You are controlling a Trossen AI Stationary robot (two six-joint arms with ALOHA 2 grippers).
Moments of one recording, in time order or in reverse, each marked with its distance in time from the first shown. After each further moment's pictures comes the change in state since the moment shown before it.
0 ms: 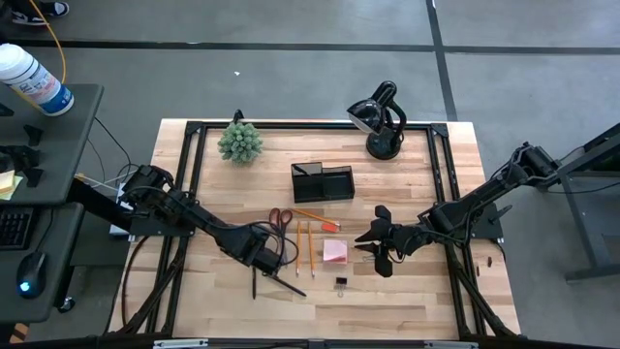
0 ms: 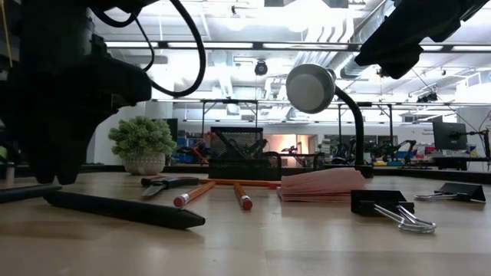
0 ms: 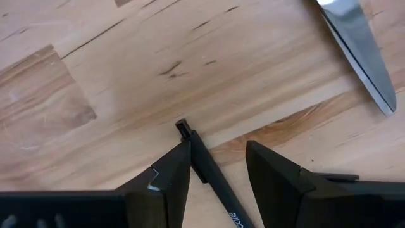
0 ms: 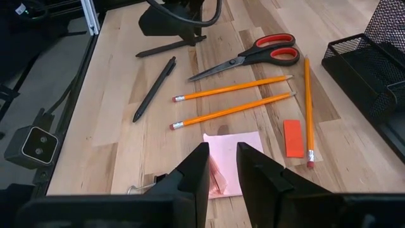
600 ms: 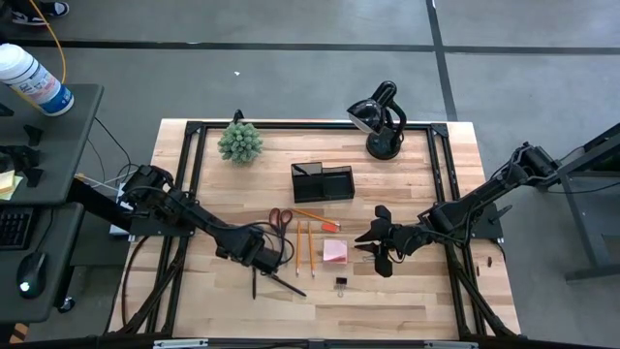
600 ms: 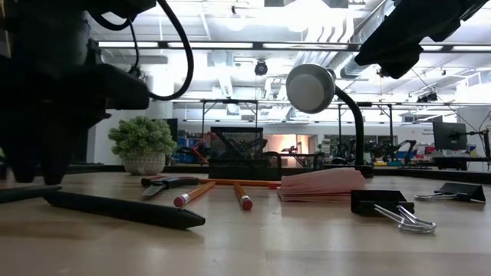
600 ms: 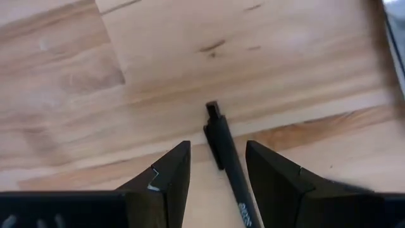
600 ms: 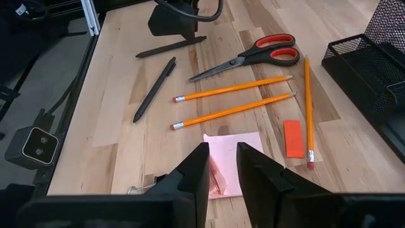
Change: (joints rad) left arm 0.000 0.000 0.000 -0.048 0.044 -0.179; right arm 0.000 0.000 0.001 0.000 0.000 0.000
